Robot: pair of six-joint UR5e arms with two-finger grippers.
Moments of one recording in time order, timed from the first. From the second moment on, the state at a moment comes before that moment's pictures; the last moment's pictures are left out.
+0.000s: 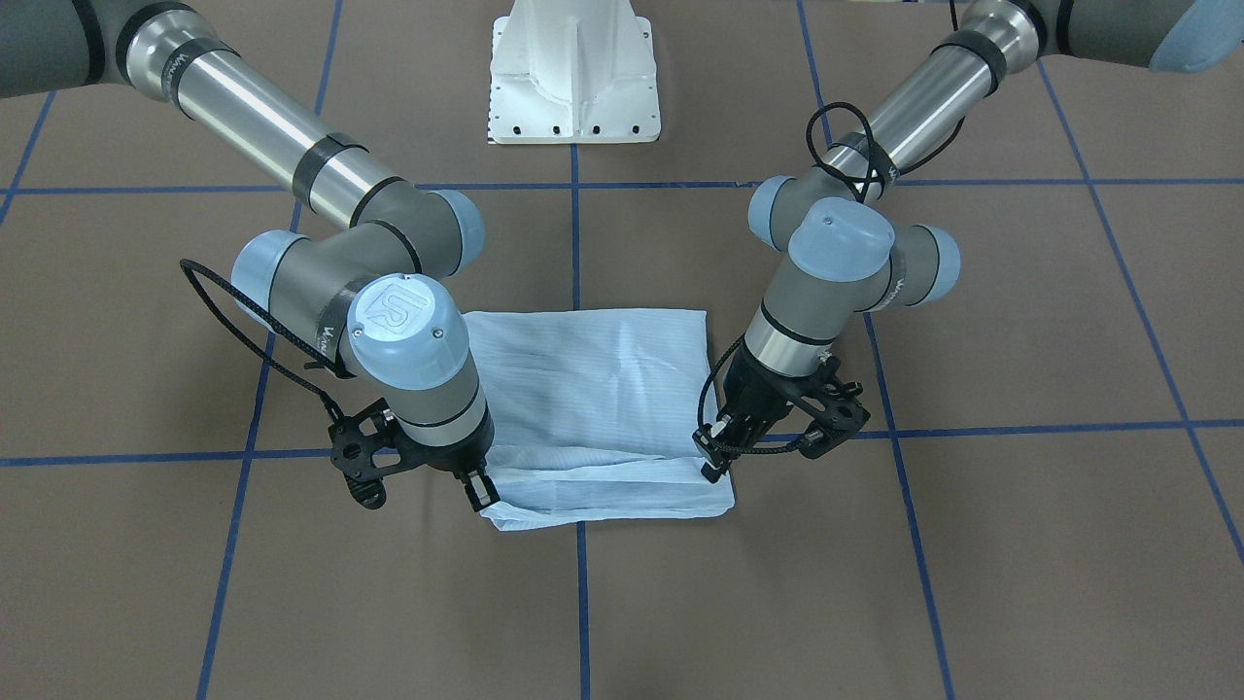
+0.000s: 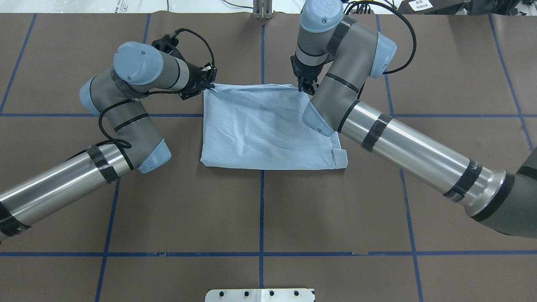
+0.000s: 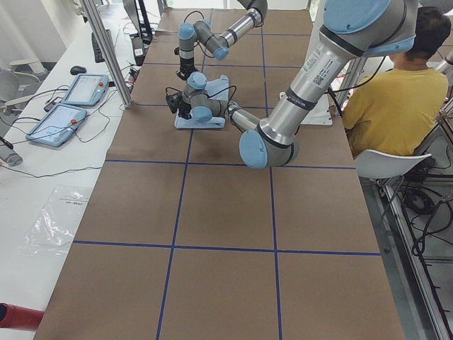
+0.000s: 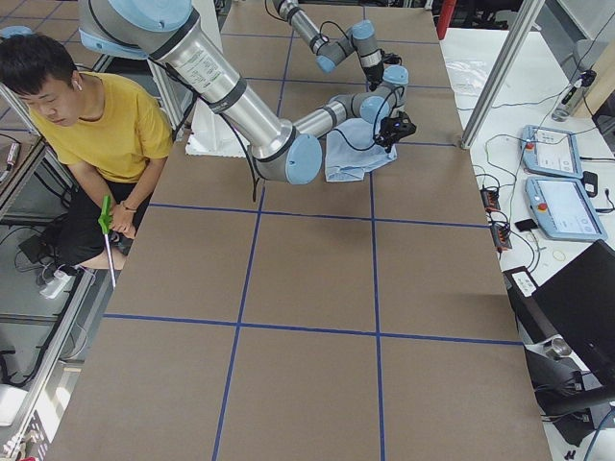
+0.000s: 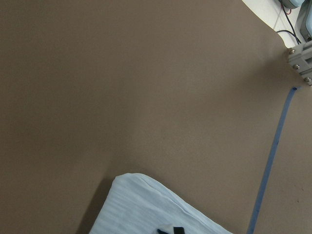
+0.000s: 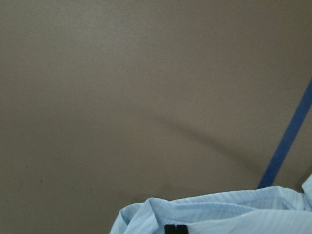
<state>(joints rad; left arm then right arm) -0.74 -2.28 -1.23 -2.34 -1.79 -1.76 0.78 -0.63 1.07 -1.32 1.99 2.11</state>
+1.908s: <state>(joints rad) -1.17 -1.84 -1.51 -2.36 -2.21 -0.78 1.12 -1.13 1.43 -1.31 2.28 1.20</state>
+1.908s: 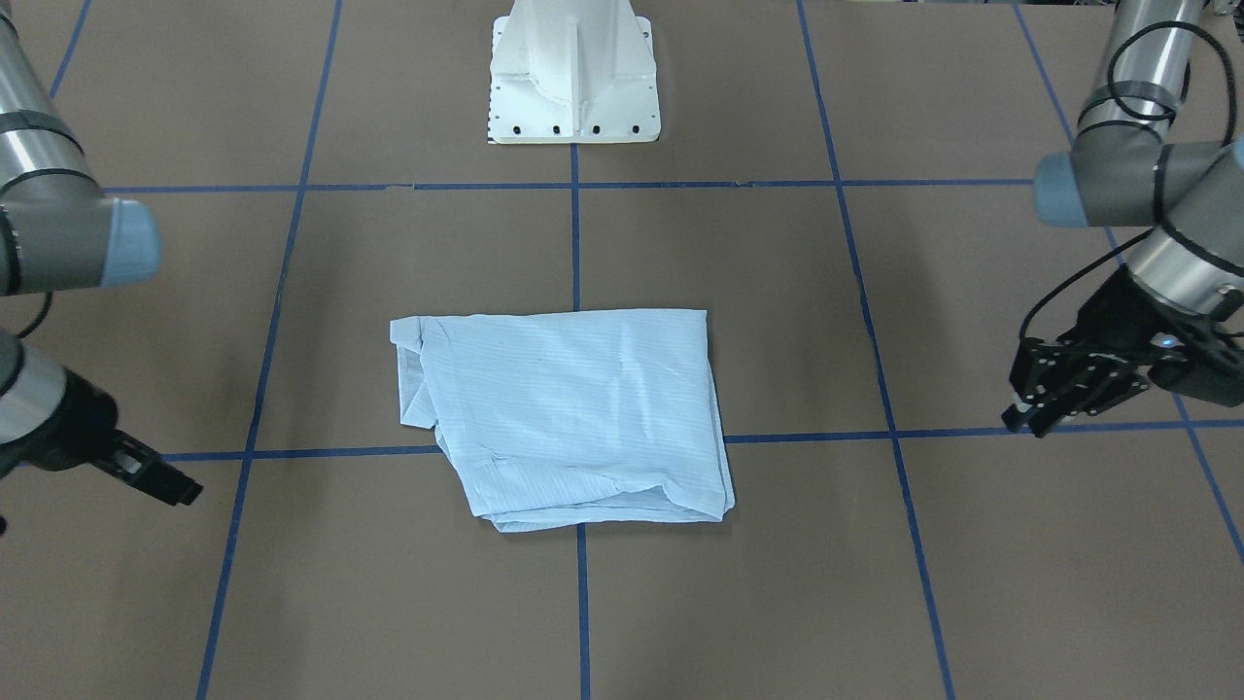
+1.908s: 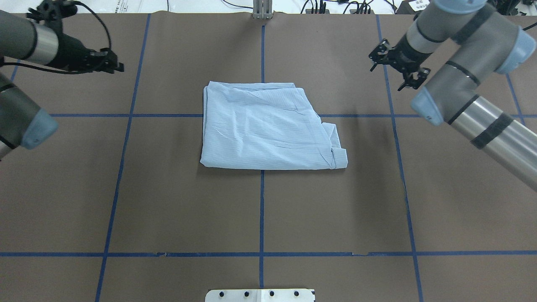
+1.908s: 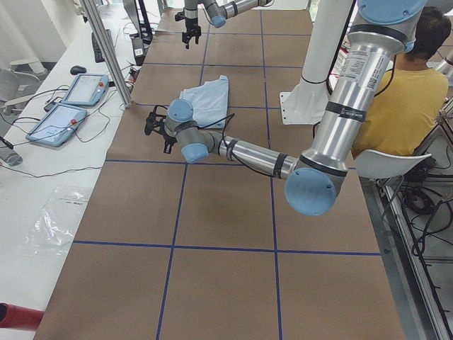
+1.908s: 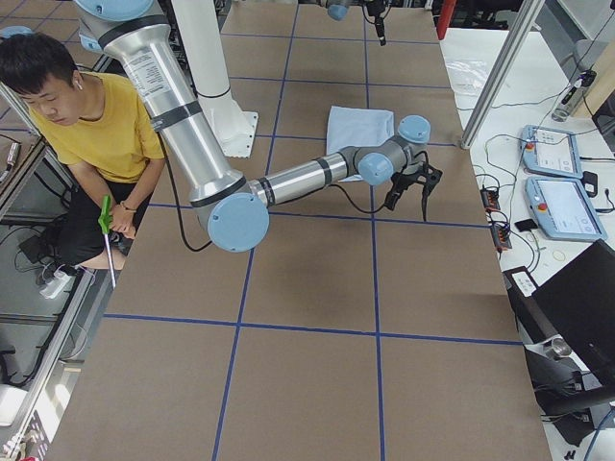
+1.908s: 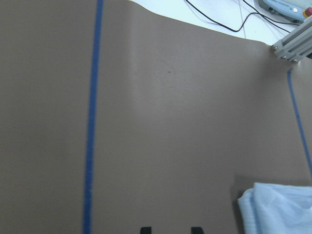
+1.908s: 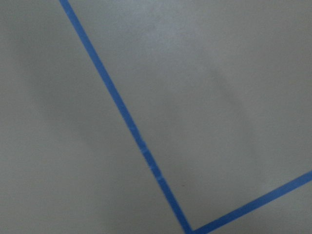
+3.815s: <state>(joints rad) -1.58 -1.48 -1.73 -1.85 -2.34 0.09 1.51 -1.72 1.81 -1.61 2.31 0.06</state>
